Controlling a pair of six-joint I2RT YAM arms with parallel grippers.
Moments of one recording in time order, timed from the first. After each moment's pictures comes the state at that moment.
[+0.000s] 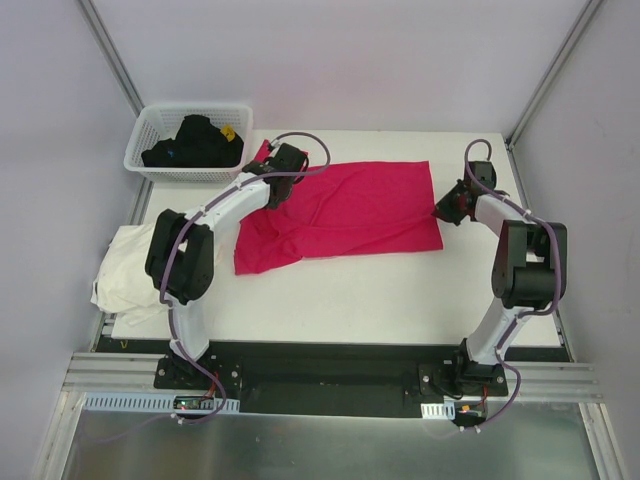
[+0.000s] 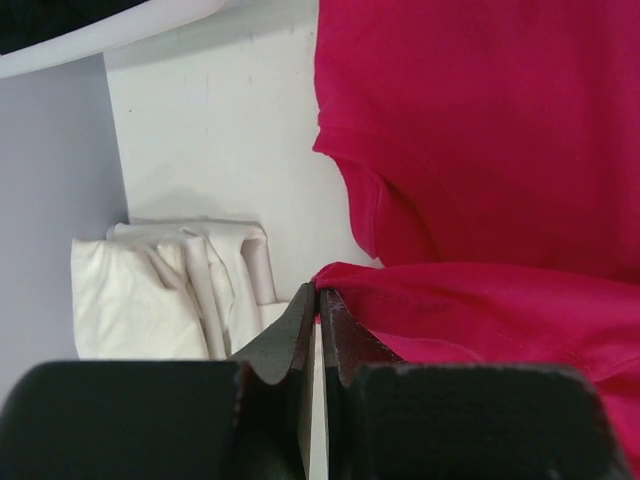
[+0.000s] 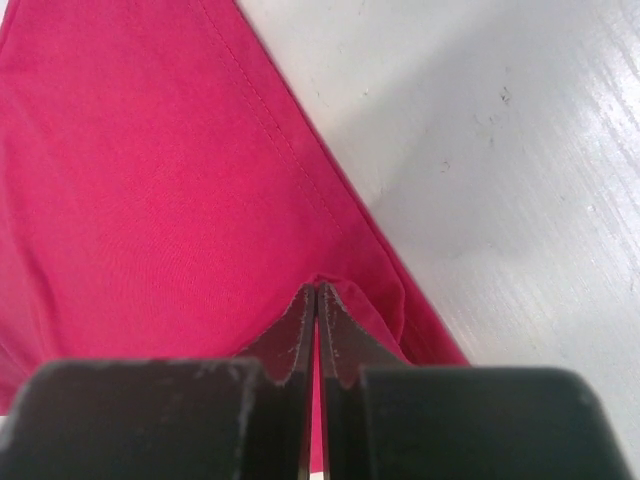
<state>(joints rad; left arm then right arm) -0.49 1.89 1.53 -0.78 -0.72 -0.10 -0.04 1.81 1.17 -0.29 -0.11 0.73</state>
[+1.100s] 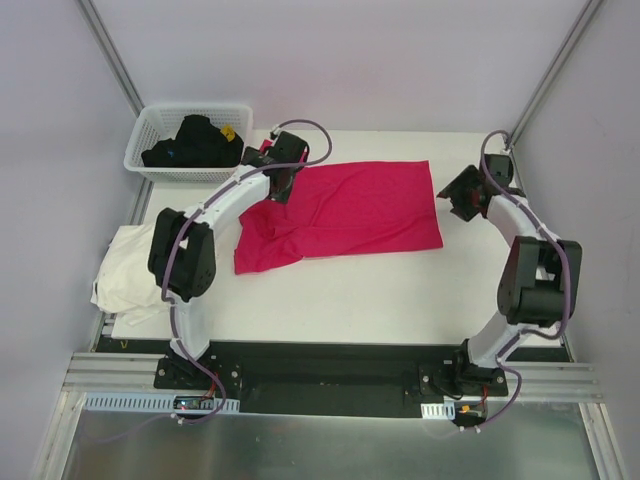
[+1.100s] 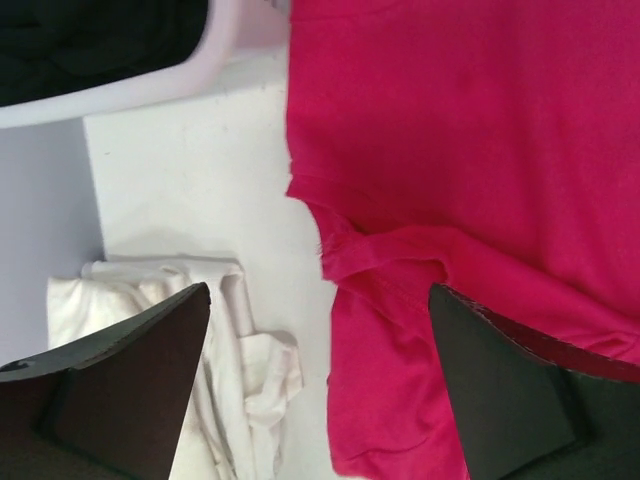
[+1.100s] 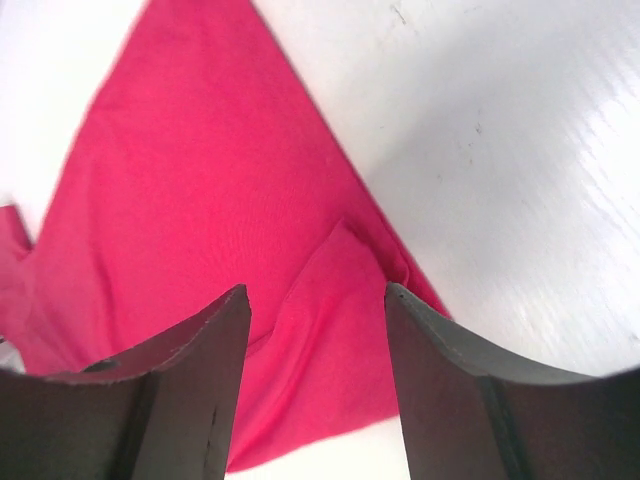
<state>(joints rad) -0.48 1.96 1.65 -0.75 -0.64 -0.08 -0.07 1.75 1.20 -0.33 -0.11 0.73</state>
